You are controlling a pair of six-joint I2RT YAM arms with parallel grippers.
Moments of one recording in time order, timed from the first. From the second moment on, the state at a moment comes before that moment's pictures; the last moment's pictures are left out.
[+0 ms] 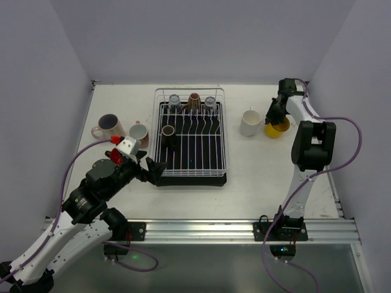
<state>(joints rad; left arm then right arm) -0.70 0.45 0.68 -0.43 -0.06 -0.24 -0.07 2.07 1.67 -0.73 -0.02 0.40</state>
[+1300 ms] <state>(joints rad) -0.69 1.17 1.00 -0.45 -0.34 -0.27 -0.05 0.90 0.75 -0.26 -0.29 0.58</state>
